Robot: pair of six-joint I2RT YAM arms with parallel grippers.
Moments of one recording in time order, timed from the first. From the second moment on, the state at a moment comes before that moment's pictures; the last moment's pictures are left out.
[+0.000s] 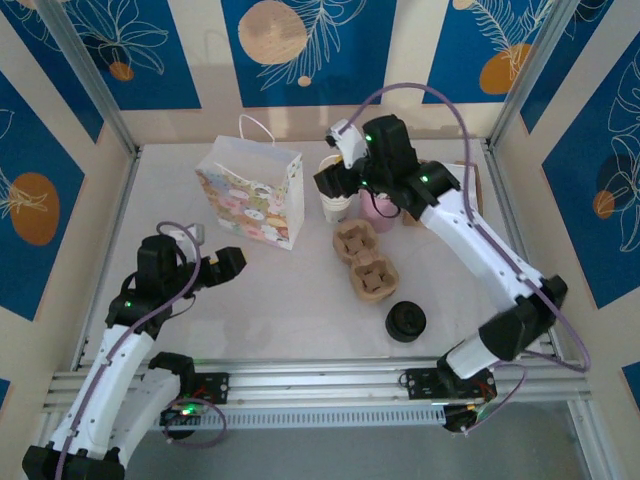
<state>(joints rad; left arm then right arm) -0.19 0.68 0.65 -0.58 0.44 -0.59 0.59 1.55 1.69 -0.72 -0.17 -0.08</state>
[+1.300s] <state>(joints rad) -0.19 0.70 0.64 -0.60 0.43 -0.59 0.59 2.05 2.12 -1.02 0.05 -0.22</state>
